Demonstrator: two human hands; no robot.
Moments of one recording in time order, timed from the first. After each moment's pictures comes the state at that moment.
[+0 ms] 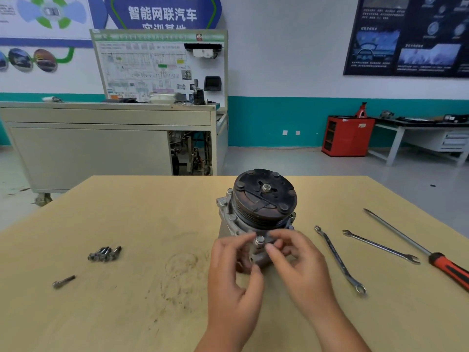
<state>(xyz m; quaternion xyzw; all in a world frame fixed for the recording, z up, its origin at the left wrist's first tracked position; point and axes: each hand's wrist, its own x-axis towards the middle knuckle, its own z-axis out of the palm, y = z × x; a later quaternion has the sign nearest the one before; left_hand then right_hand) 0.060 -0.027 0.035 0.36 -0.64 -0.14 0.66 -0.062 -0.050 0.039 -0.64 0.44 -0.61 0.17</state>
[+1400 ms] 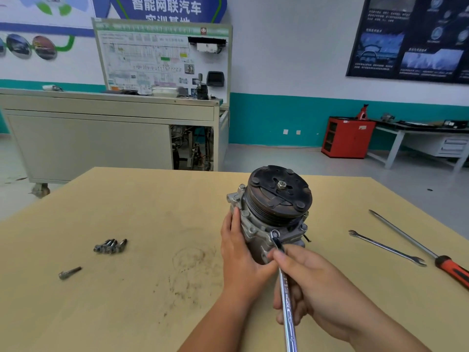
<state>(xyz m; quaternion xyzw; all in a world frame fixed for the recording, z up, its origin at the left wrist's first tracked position) 0.057 -0.094 -0.009 0.46 -0.62 -0.15 0.62 -0.050 -0.009 0.087 -0.54 0.47 -0.36 0.60</state>
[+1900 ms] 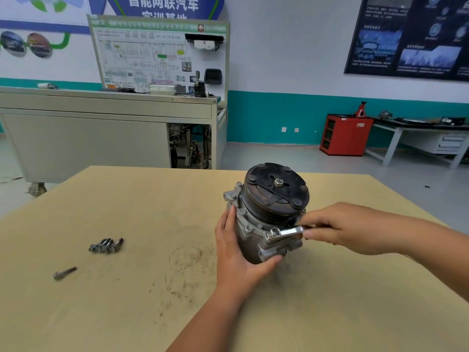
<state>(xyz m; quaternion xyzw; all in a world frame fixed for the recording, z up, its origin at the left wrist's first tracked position) 0.067 -0.095 -0.009 0.40 -0.64 -0.17 0.63 -0.122 -0.072 0.149 -0.85 0.51 -0.01 0.15</state>
